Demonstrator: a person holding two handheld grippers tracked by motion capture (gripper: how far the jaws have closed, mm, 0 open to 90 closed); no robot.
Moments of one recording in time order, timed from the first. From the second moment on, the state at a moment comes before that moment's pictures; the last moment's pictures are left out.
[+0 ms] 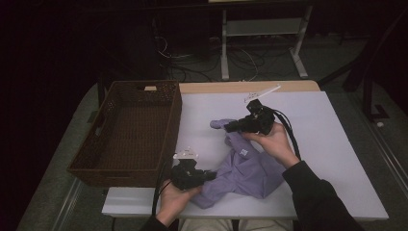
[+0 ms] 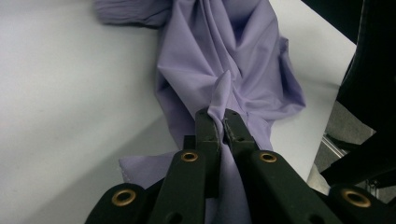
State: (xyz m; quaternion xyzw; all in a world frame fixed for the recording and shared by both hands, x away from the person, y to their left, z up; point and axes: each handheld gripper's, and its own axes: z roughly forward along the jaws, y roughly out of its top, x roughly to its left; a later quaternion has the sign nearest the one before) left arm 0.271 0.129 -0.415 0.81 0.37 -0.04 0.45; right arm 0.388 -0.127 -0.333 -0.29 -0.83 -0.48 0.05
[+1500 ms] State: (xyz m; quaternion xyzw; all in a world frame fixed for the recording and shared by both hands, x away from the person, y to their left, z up) left arm 0.288 0.098 -0.433 0.84 0.33 -0.05 0.43; right arm 0.378 -0.353 -0.449 -0.58 -0.71 -0.39 -0.03
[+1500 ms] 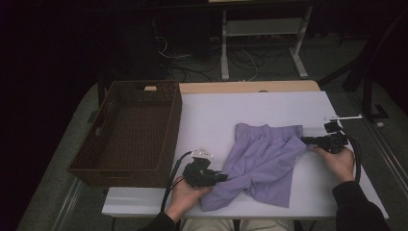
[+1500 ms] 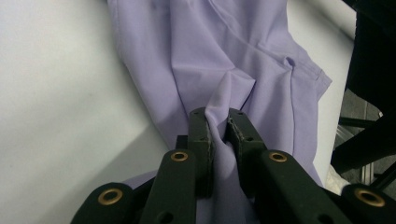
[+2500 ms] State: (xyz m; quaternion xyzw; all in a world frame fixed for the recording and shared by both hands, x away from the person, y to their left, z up) left arm 0.296 0.069 -0.438 0.84 0.30 -0.07 0.45; right arm 0.411 -0.321 -0.444 -0.59 -0.72 -0.33 -0.14
